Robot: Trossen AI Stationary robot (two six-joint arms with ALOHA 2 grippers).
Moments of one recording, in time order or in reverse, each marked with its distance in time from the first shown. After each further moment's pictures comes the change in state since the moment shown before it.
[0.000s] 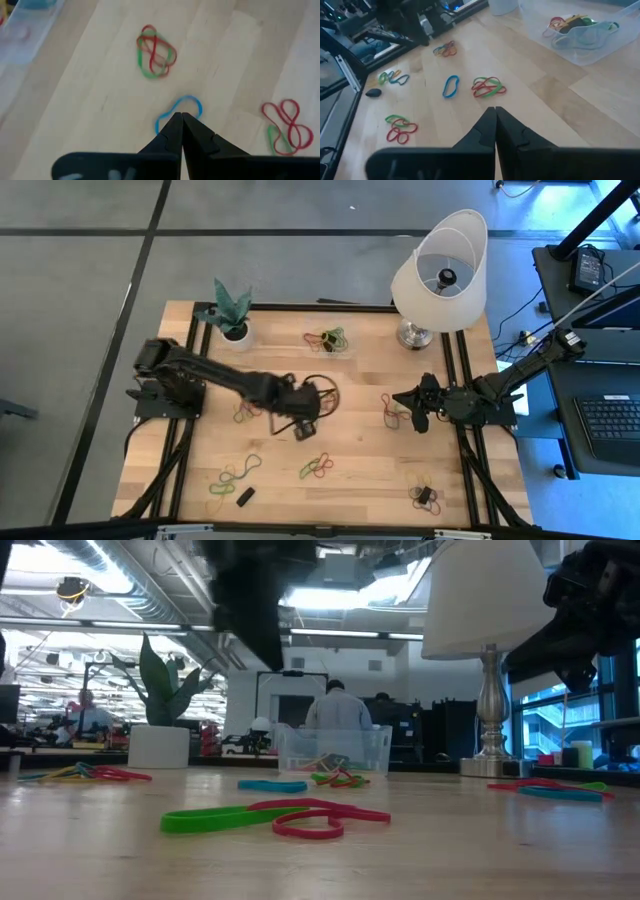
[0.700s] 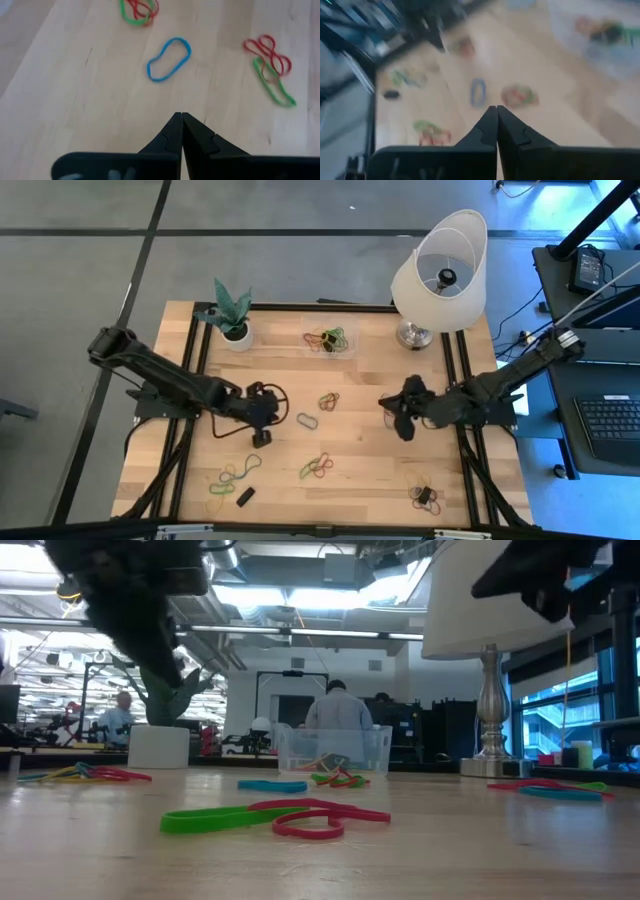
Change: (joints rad) left arm -0.124 -0.439 -0.601 0.360 0.028 0.034; right arm 0.000 0.395 0.494 -0.285 -0.058 0.119
